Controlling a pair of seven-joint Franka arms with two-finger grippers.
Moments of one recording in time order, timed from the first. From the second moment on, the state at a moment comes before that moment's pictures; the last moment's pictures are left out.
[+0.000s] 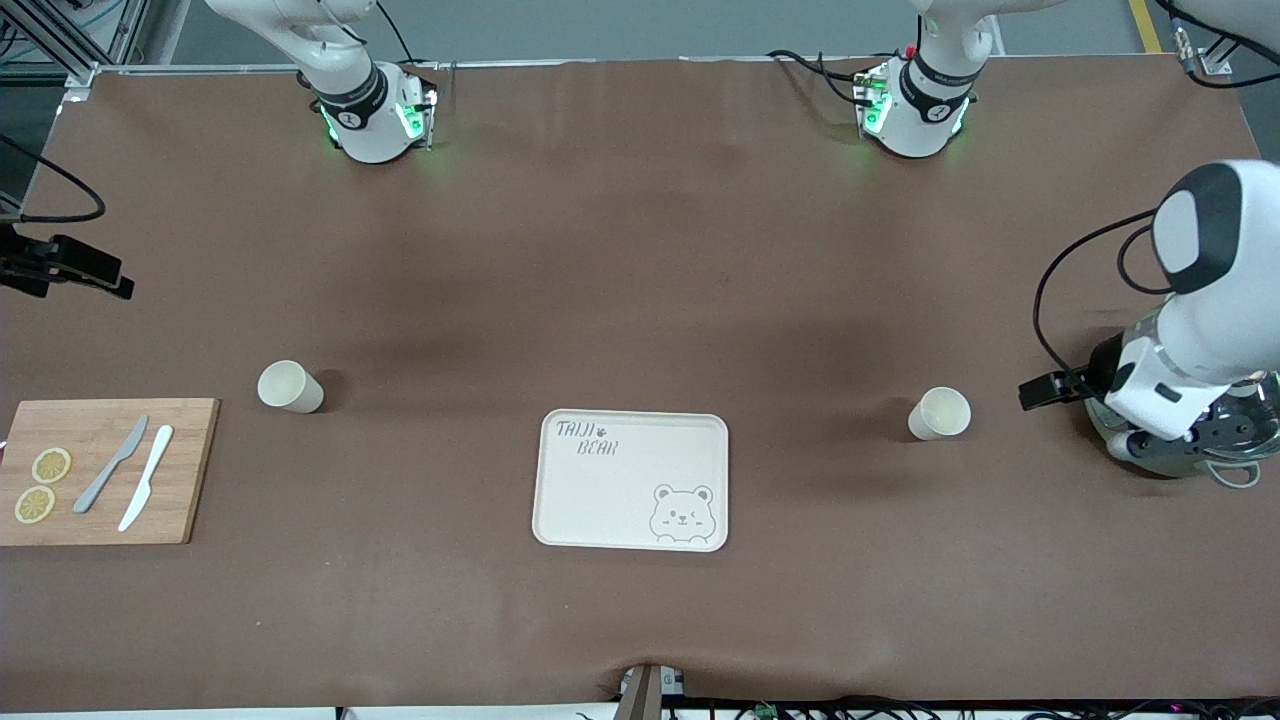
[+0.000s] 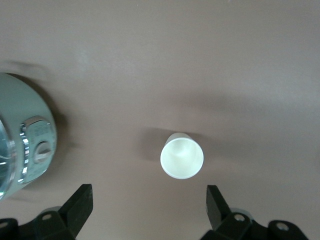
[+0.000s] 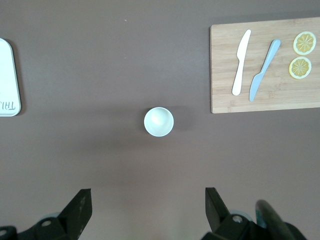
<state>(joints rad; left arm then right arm) 0.09 0.32 -0.14 -1.63 0.04 1.91 -0.22 -0.04 0.09 -0.07 -1.51 0.02 1.52 -0.07</state>
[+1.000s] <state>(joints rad) 0.08 0.42 -0.14 -1.98 0.04 2.33 -0.24 -0.13 0.30 -0.07 -1.59 0.01 1.61 -0.11</state>
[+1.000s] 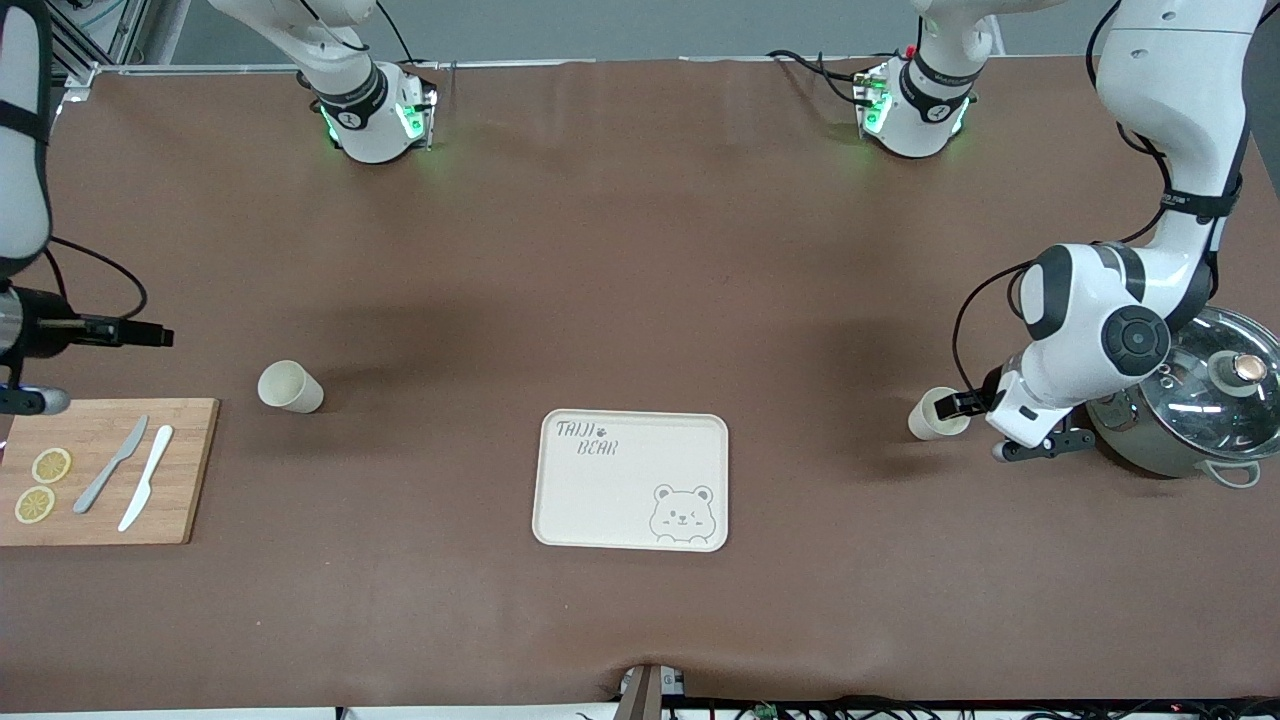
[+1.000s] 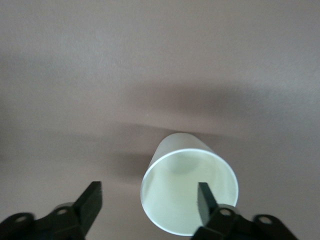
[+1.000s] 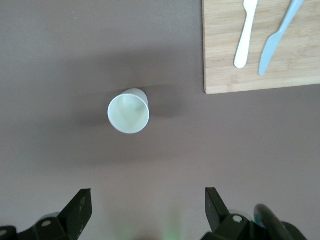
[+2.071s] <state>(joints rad) 0.08 0.41 -0.18 -1.96 0.03 2.32 -0.27 -0.12 0.39 -0.06 -2.01 0.07 2.22 -0.11</state>
